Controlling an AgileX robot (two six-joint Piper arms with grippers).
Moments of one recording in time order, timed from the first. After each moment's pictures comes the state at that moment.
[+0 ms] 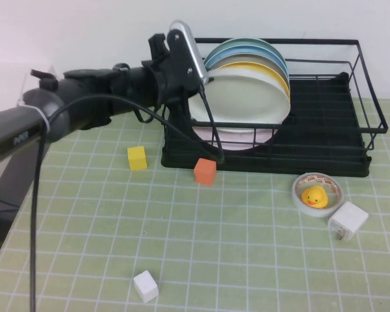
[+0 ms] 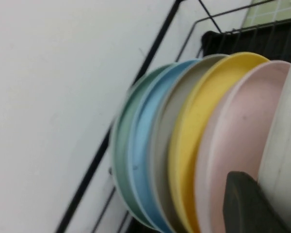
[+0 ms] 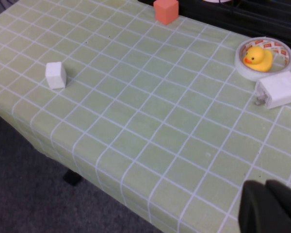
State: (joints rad) right arm 0.30 0.13 -0.49 0.23 1.05 -0.15; left arm -0.34 2.08 -1.63 -1.69 0.47 2.60
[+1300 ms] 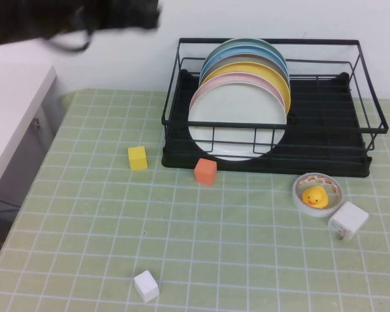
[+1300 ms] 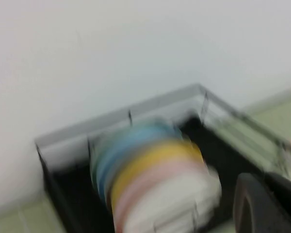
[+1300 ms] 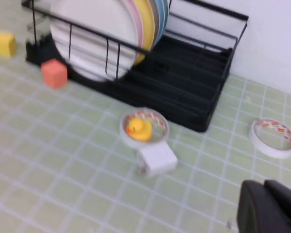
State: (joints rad) right arm 0.30 0.20 -0.49 -0.13 0.78 -0.05; left arm -0.34 1.46 -1.49 -0.78 0.51 0.78
